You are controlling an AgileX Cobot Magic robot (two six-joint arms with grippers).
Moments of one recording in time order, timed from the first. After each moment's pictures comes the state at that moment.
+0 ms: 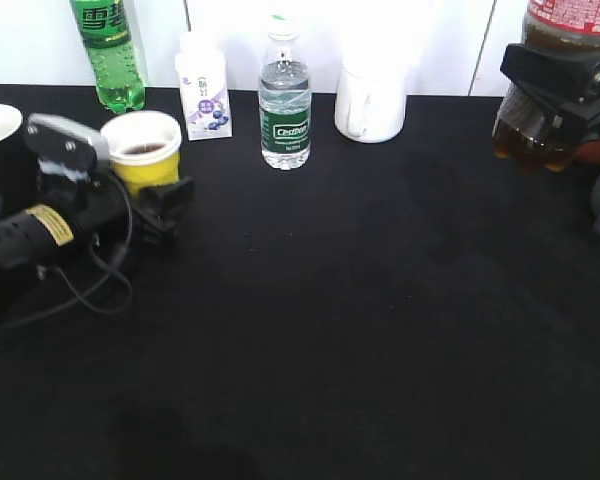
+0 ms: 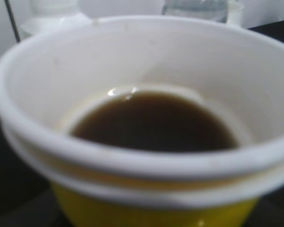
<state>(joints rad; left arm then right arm) -0.28 2.03 -0.66 0.32 -1.08 -0.12 0.04 1.38 -0.54 -0.77 -0.94 0.56</state>
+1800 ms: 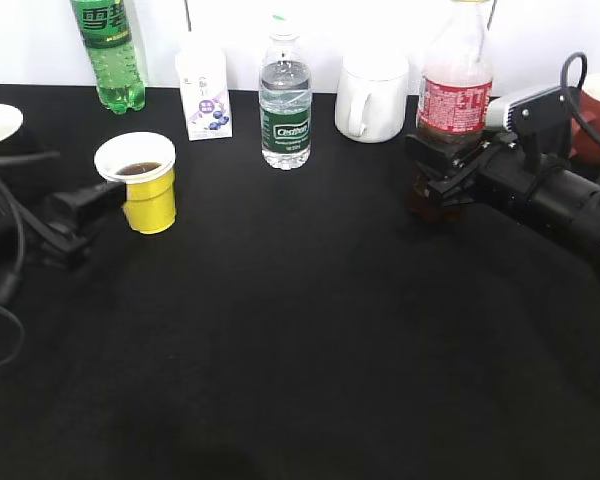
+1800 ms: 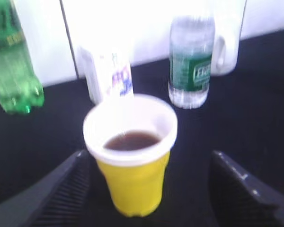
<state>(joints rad) -0.28 1.47 -0.31 0.28 -0.88 -0.11 0.18 2.01 -0.72 -0.46 -1.18 0.19</state>
